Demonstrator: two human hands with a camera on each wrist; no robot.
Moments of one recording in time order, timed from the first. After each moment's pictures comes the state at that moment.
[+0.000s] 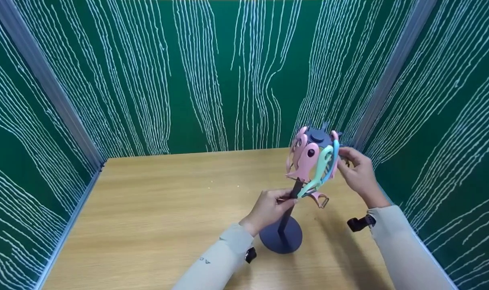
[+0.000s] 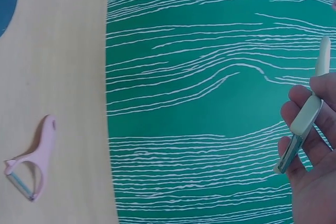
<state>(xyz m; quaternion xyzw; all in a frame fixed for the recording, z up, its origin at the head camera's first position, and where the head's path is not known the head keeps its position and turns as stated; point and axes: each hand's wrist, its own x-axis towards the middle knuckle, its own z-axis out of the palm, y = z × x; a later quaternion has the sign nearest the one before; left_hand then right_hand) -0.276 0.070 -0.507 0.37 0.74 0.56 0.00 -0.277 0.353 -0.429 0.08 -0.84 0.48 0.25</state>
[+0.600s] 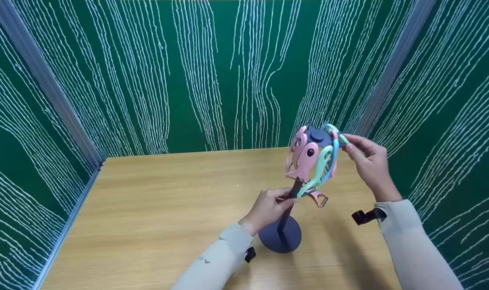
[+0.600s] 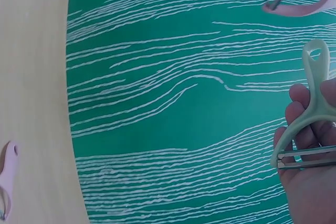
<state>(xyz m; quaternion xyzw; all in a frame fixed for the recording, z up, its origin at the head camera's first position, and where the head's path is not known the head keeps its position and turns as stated) -0.278 0.072 -0.509 0.37 0.74 0.56 0.00 -0.267 0.358 -0.390 0.11 -0.78 0.55 0.27</state>
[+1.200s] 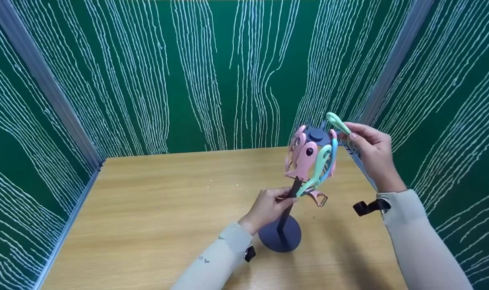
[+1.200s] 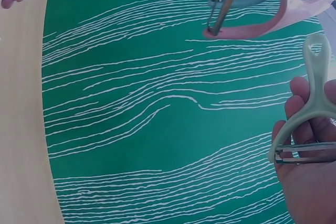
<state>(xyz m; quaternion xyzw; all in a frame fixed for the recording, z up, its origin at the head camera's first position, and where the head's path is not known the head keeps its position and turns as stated) -0.278 0.070 -0.508 0.37 0.74 0.56 0.01 -0.264 0.350 -0.358 0.15 -0.73 0.62 0.25</state>
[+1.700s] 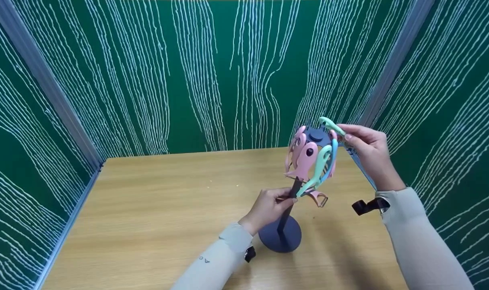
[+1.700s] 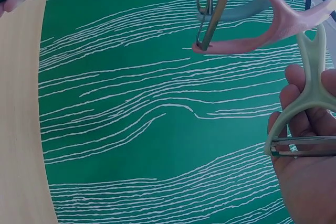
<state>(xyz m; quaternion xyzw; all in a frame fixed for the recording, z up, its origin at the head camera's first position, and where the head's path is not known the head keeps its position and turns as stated) -0.277 0.072 -0.506 0.37 0.75 0.55 -0.01 -0.264 0.343 -0.348 0.17 -0.73 0.63 0.22</state>
